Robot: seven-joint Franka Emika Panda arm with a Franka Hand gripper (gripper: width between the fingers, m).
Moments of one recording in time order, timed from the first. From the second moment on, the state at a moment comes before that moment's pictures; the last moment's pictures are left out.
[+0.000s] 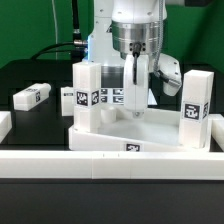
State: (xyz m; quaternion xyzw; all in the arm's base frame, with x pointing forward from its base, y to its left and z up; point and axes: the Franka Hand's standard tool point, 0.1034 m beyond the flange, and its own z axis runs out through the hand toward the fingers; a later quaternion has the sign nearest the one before) arm 0.481 0.015 0.021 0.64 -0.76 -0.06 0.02
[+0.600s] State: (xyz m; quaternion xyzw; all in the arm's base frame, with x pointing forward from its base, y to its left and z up) arm 0.482 0.009 0.020 0.65 -0.76 -0.06 0.03
